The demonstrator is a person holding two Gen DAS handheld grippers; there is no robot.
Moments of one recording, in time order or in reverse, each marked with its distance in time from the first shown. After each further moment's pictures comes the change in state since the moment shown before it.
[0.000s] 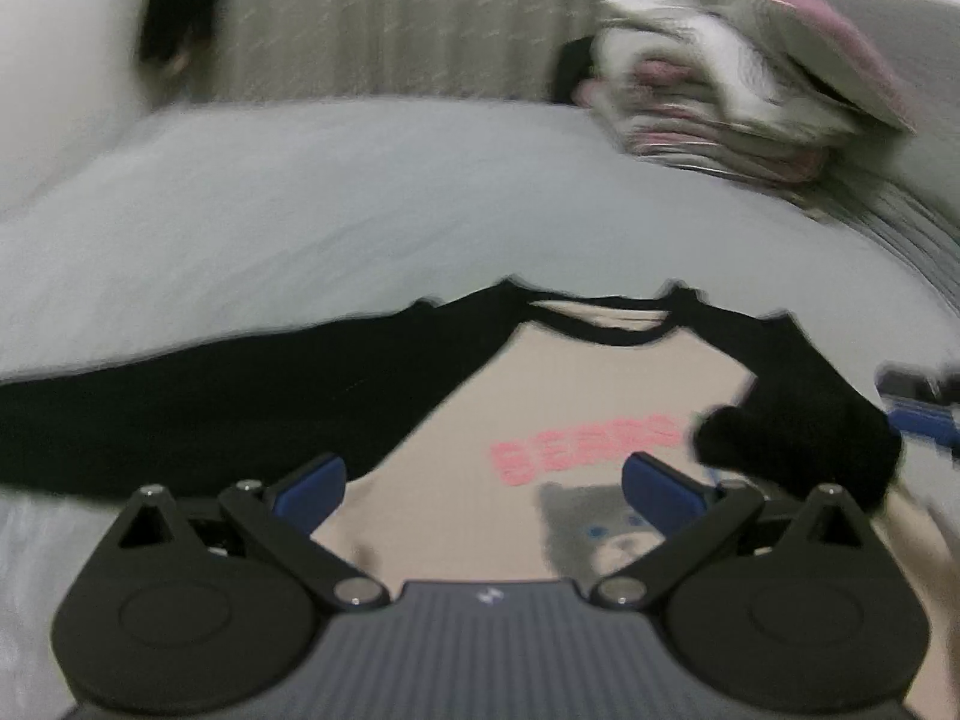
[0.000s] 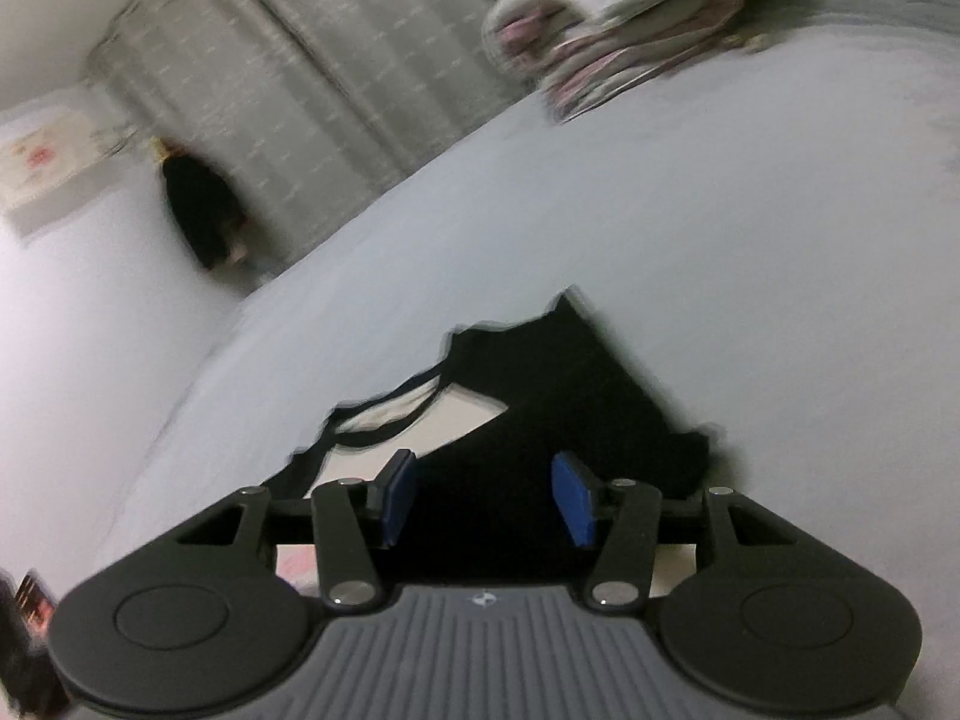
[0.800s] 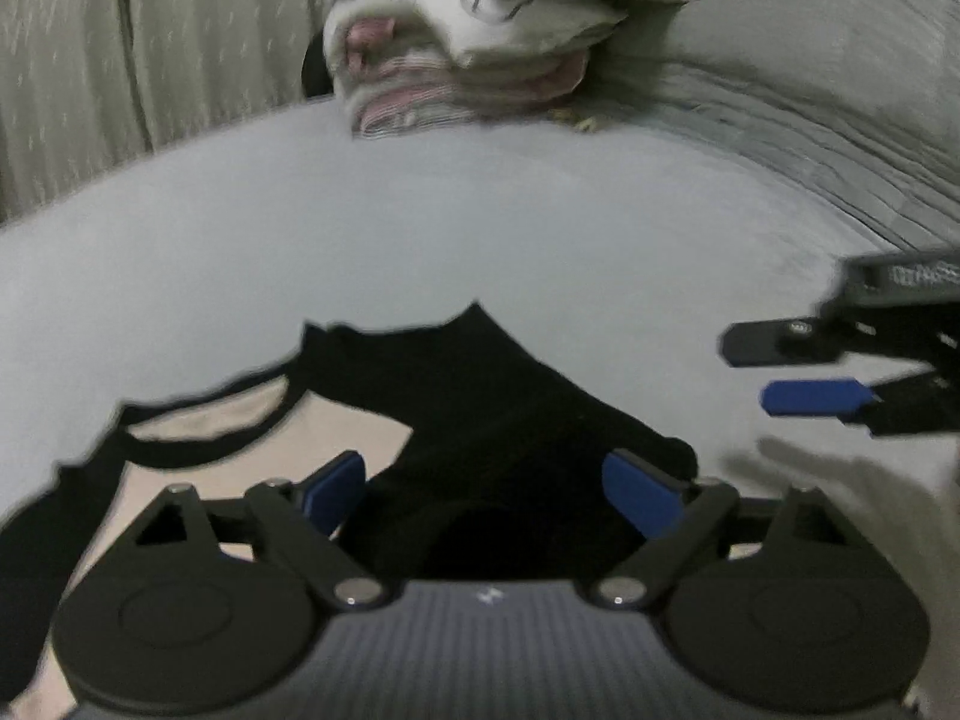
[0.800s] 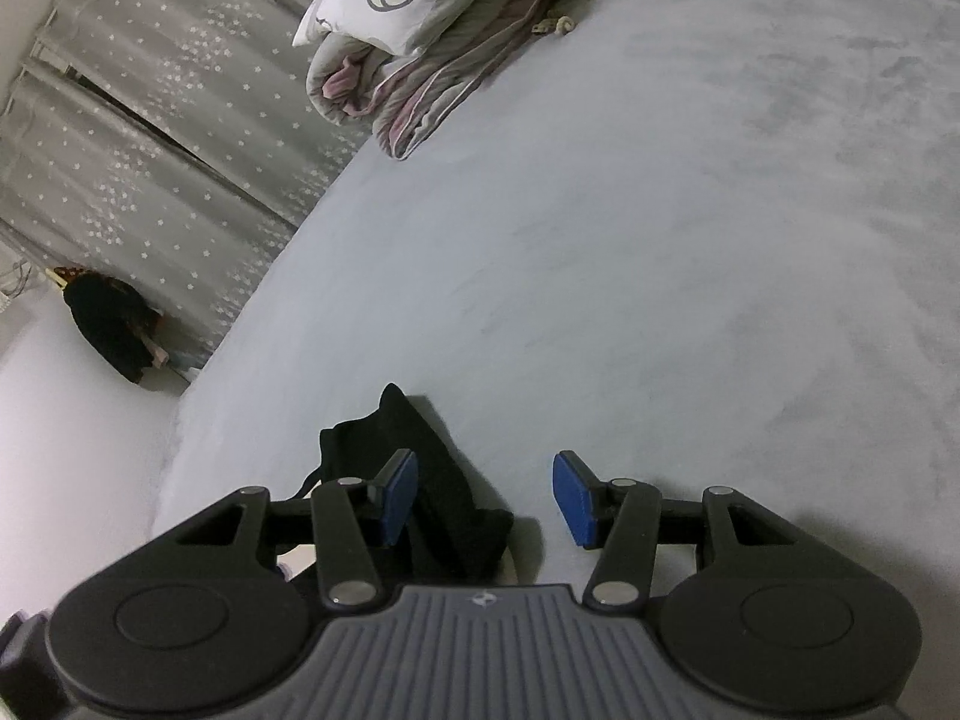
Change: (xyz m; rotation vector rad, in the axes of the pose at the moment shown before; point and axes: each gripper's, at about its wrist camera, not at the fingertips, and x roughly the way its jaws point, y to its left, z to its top) left arm 0.087 -0.179 0.045 0.278 0.101 -0.236; right arm -0.025 -0.071 0.039 0.288 0.032 -0.074
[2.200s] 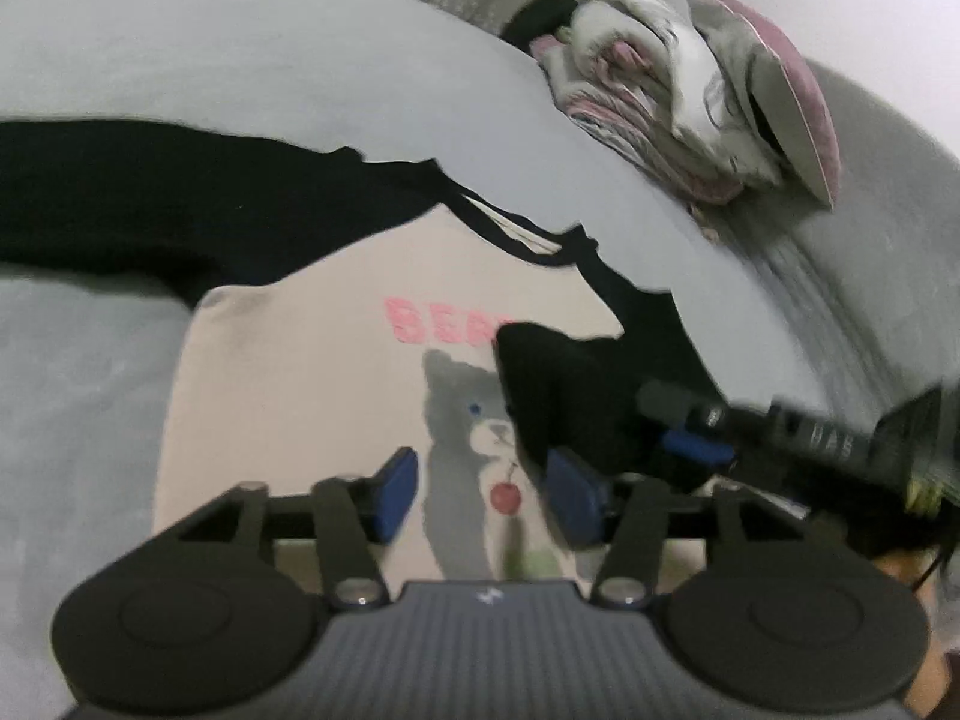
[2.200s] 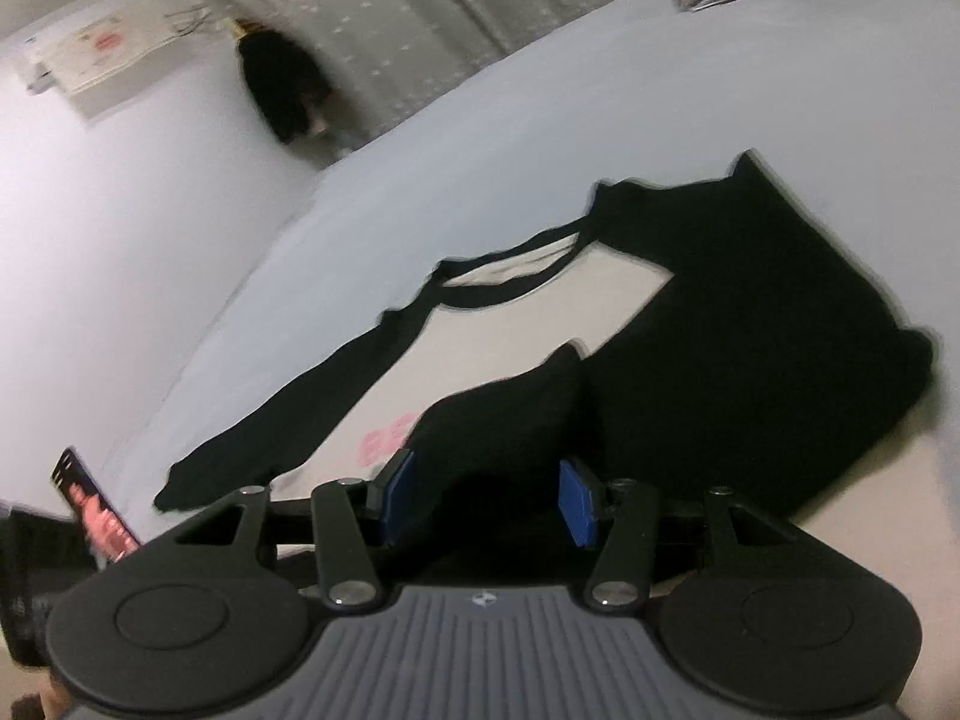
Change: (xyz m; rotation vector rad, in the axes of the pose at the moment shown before) left arm -0.116 0.187 -0.151 -0.689 -0.036 -0.223; right arm 0.068 0.109 -0.121 -0.464 0.260 0.254
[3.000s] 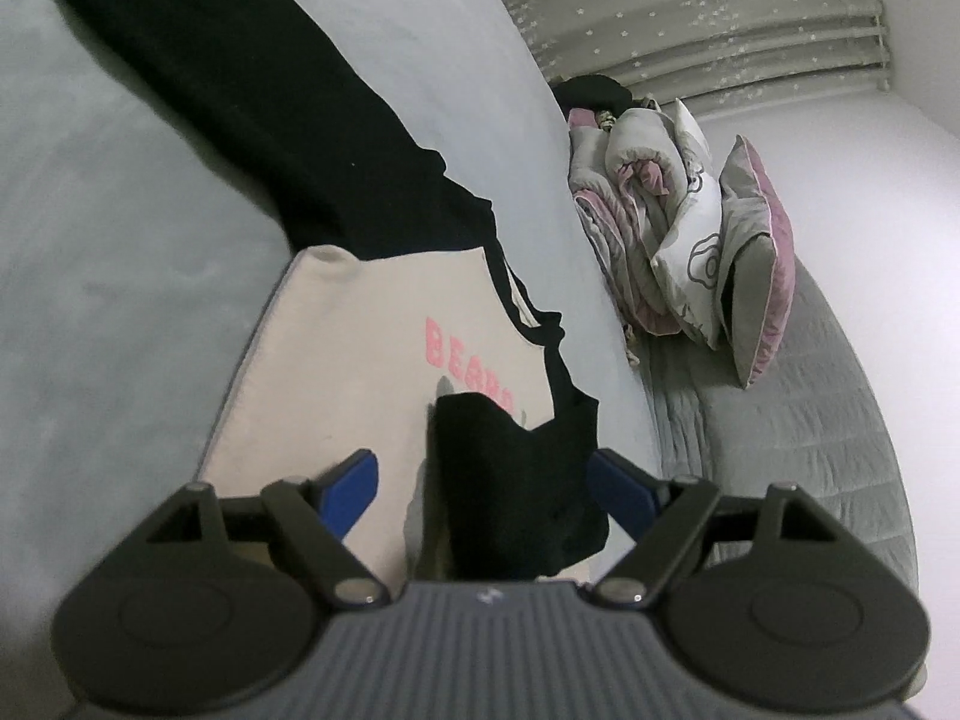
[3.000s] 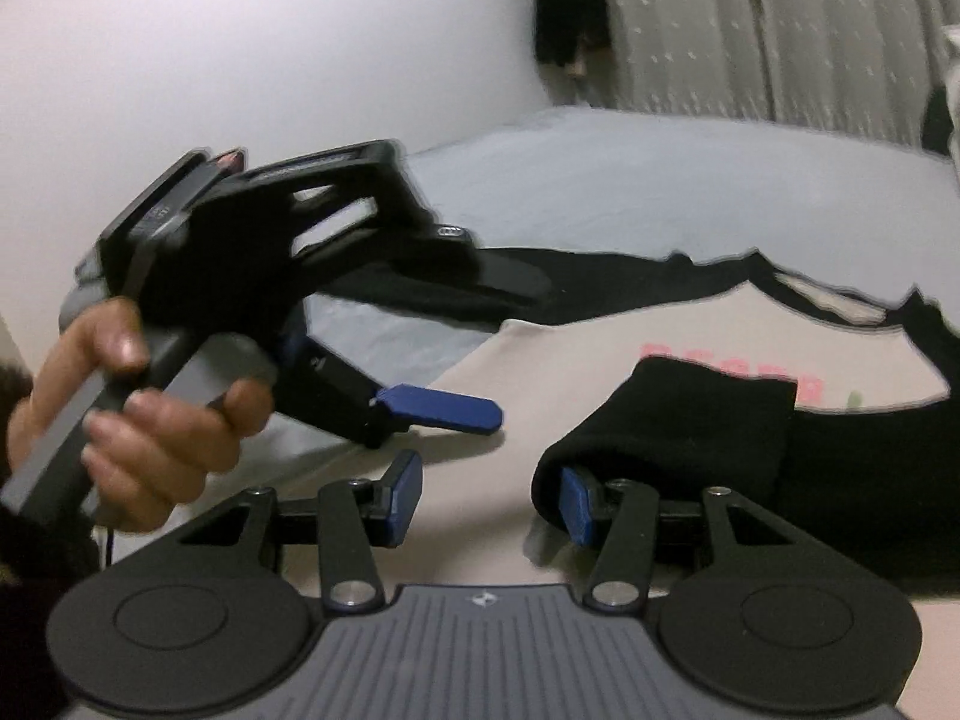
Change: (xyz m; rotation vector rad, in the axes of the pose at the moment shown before) left arm -0.004 0.060 0.003 -0.387 -0.049 -0.250; right arm 0.013 0.118 -0.092 -0.701 0.042 0.118
